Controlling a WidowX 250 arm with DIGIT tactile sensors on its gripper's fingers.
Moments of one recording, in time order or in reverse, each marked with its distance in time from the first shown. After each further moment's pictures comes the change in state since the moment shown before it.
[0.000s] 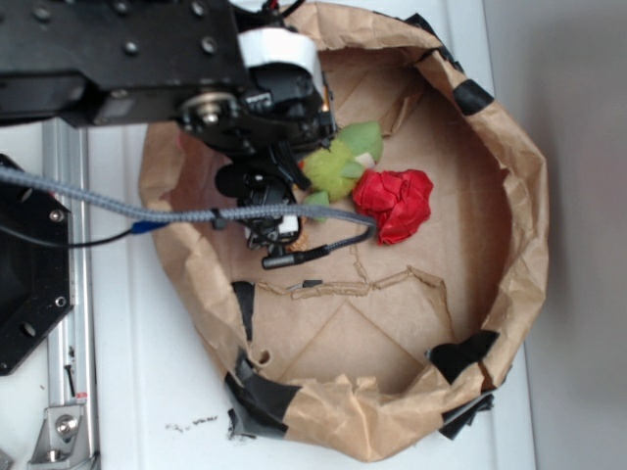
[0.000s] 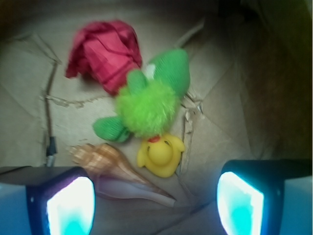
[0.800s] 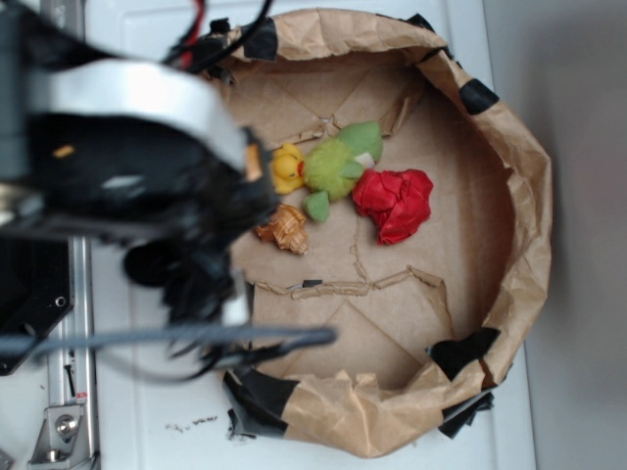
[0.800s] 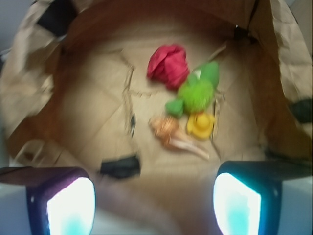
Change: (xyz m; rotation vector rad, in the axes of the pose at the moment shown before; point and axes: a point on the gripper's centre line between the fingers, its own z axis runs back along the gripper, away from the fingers) arm -0.010 -0.039 0.076 -0.066 -0.051 0.013
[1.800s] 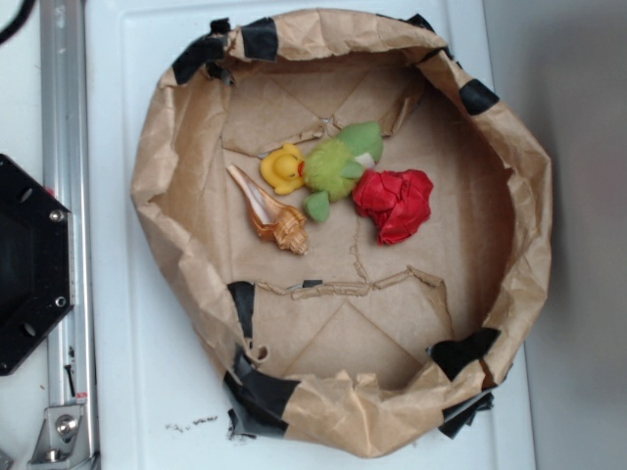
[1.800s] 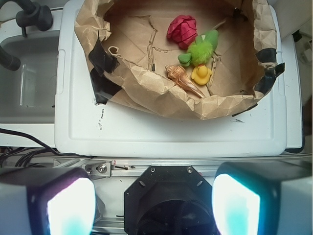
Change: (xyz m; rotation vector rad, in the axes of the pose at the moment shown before) arm -0.082 -0.023 0.100 -0.019 0.094 -0.140
